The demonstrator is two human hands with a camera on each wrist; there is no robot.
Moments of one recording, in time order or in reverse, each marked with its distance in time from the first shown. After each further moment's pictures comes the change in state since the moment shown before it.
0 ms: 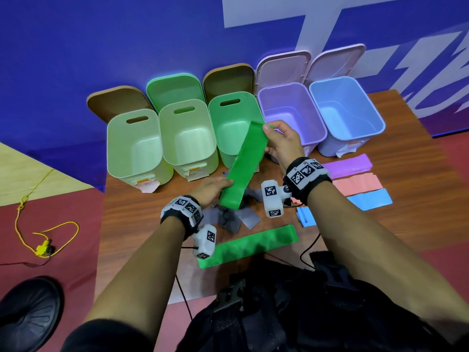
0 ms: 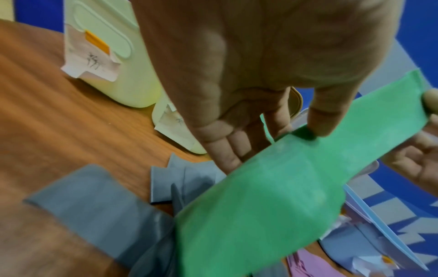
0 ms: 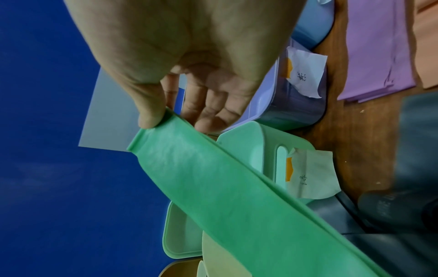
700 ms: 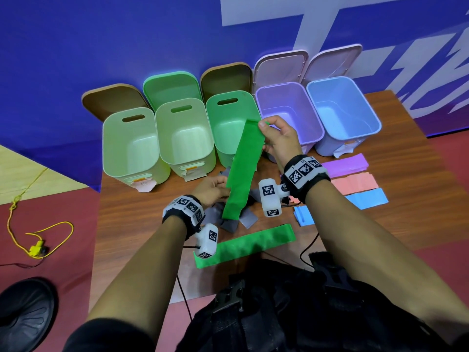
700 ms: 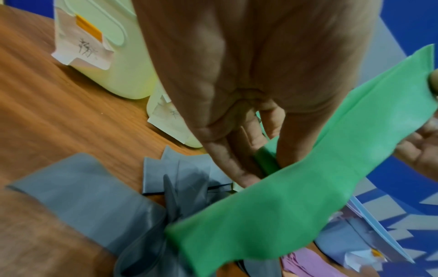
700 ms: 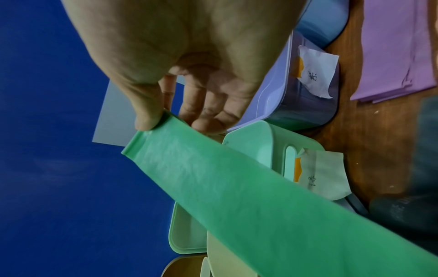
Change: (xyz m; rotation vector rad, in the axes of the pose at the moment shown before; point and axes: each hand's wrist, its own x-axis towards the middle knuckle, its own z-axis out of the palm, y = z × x) left_hand 0.011 -0.012 0.001 0.062 -0.066 0.047; right_hand -0.001 -0.007 0.002 0.002 -0.056 -0.021
